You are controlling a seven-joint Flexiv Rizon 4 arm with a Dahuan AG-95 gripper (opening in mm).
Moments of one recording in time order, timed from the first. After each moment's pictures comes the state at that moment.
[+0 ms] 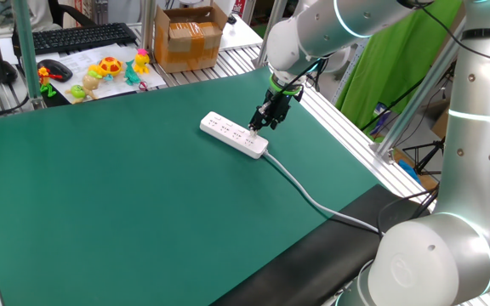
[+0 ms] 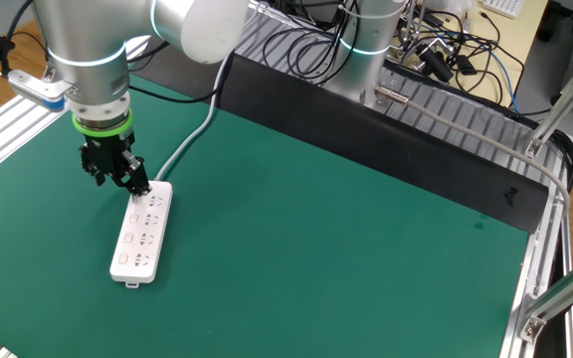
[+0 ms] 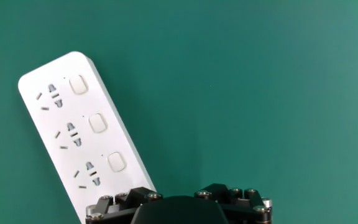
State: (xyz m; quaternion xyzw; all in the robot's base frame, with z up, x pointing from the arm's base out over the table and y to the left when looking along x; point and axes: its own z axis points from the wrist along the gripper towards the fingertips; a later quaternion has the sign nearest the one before) arm 0.589 -0.237 0.023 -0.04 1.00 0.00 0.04
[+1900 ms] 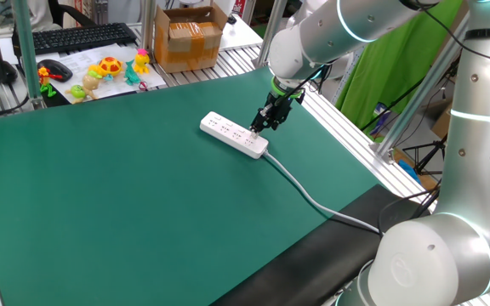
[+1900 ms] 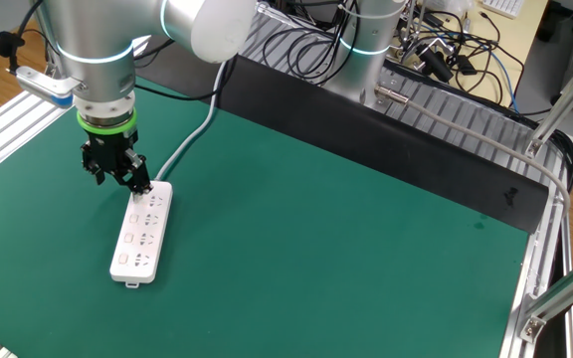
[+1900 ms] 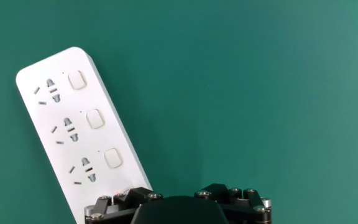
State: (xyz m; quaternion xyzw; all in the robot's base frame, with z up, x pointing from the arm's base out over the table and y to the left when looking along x) arm 0.586 -0.240 0.021 -0.05 1.00 -0.01 0.05
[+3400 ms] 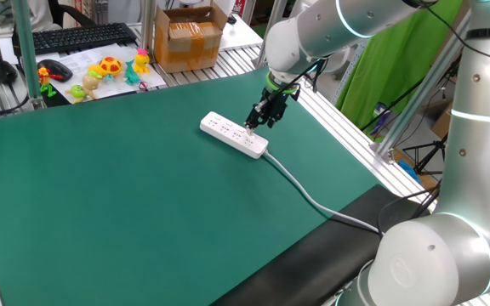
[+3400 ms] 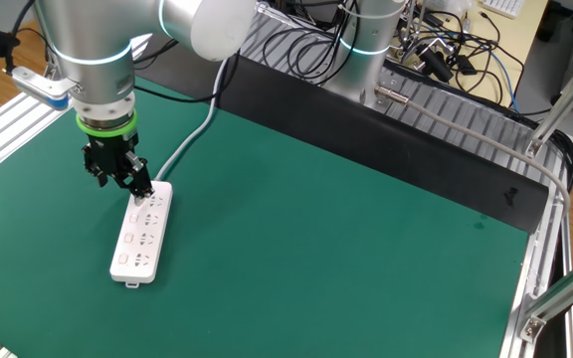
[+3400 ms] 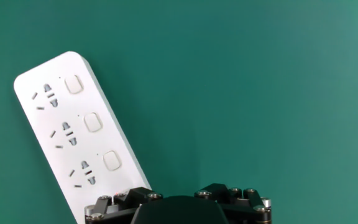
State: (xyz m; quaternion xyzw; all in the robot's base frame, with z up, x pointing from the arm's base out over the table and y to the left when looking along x) arm 0.596 -0.223 0.029 -0.02 1.00 0.00 0.05
